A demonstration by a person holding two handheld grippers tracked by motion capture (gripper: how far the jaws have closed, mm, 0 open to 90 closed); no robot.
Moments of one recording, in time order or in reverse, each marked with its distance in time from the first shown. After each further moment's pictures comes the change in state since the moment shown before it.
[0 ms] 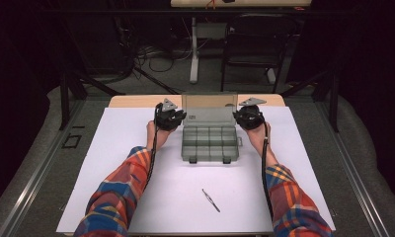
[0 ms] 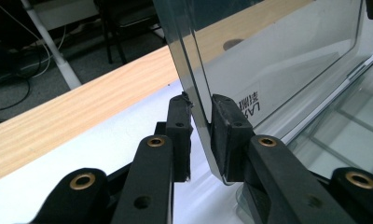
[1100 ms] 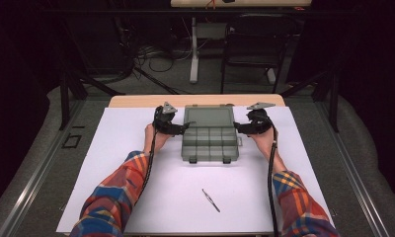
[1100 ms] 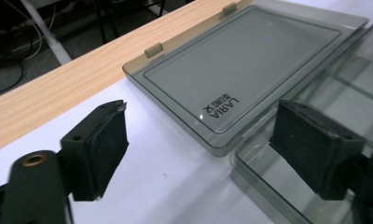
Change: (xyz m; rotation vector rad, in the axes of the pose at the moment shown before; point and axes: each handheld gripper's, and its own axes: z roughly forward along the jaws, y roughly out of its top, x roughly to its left) left arm -0.004 -0.005 -0.011 0.077 -0.019 0.031; right arm -0.014 -0.017 -0.021 0.048 0.076 0.050
